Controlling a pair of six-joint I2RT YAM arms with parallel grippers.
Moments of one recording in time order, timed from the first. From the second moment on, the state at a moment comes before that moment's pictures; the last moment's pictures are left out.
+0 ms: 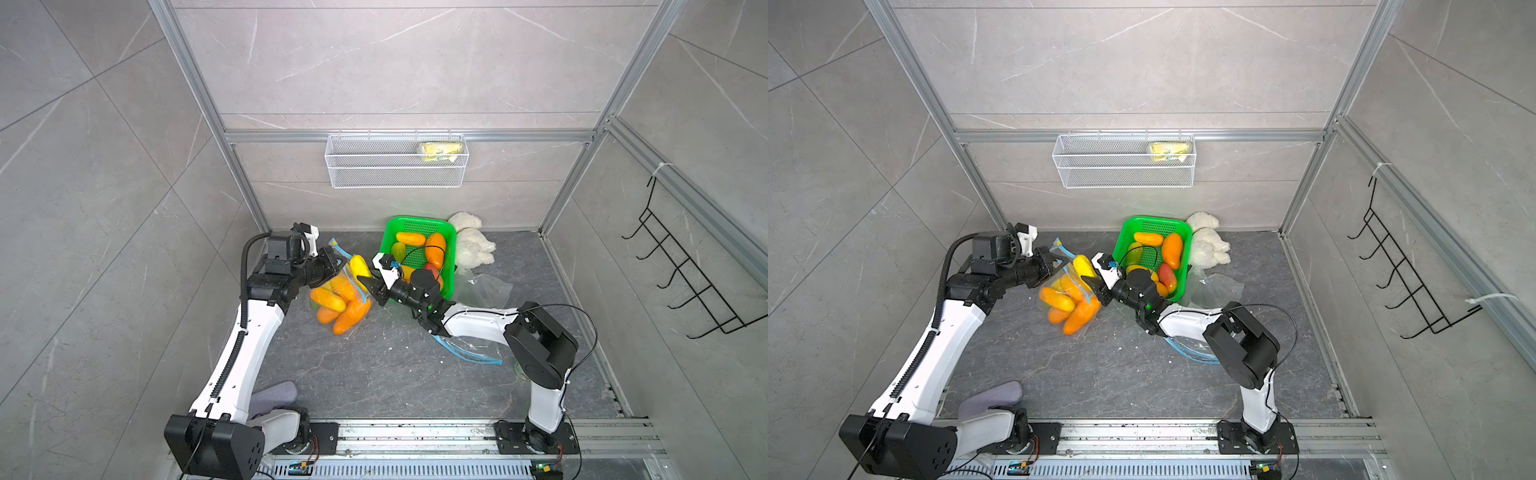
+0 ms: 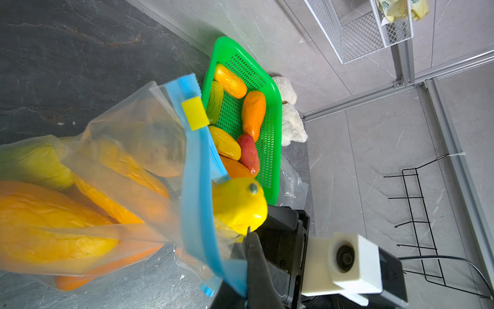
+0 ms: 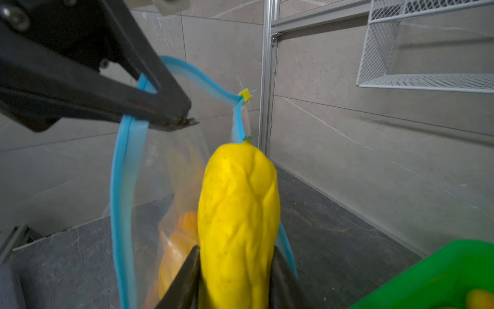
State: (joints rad) left arm -0.15 1.22 1.29 -0.65 0.49 -0.66; right arm 0.82 1.91 1.17 0.74 -0.21 -0.05
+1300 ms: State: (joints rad) left arm -0.15 1.16 1.31 -0.67 0.49 -0.66; right arm 0.85 1.92 1.67 -0.17 -0.13 -0.35
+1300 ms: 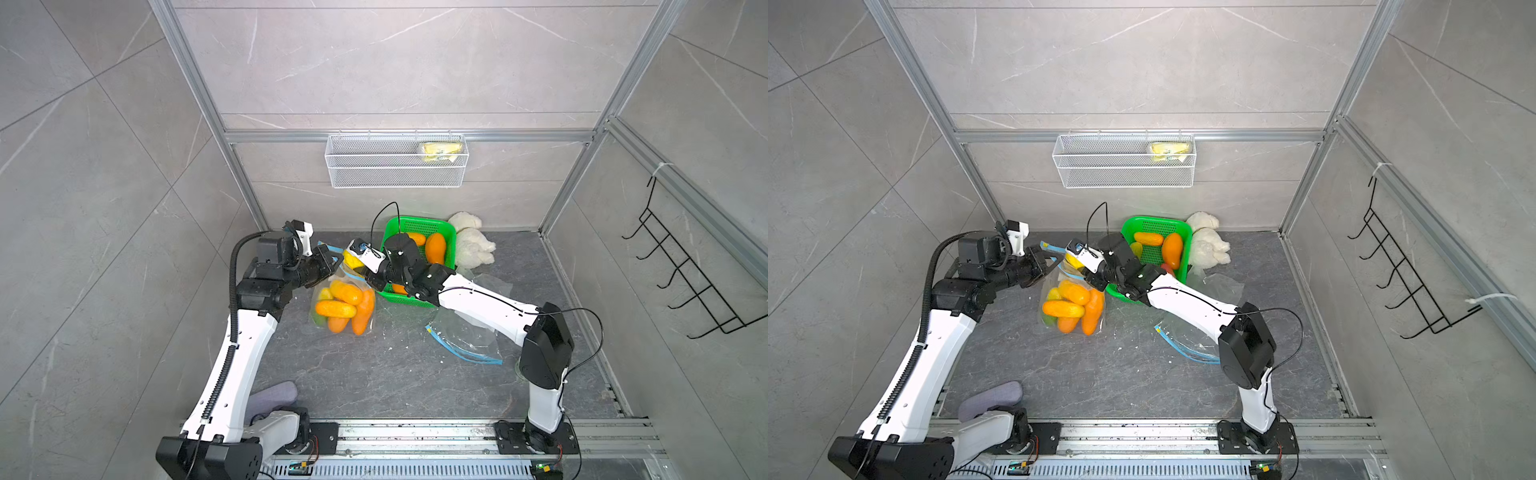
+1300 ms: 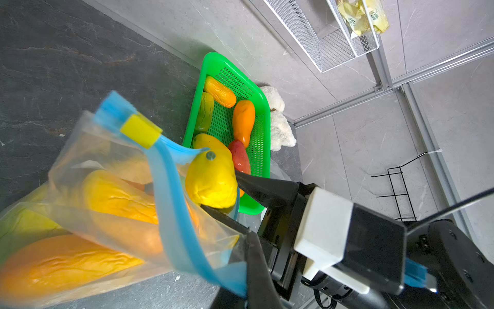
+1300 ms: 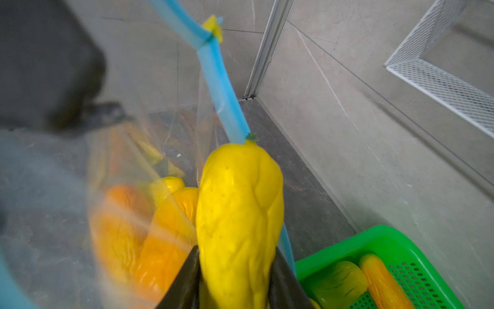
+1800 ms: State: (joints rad) left arm -0.15 1.15 1.29 -0.67 0.49 -0.66; right arm 0.85 1.95 1.69 -0.20 -0.27 -0.32
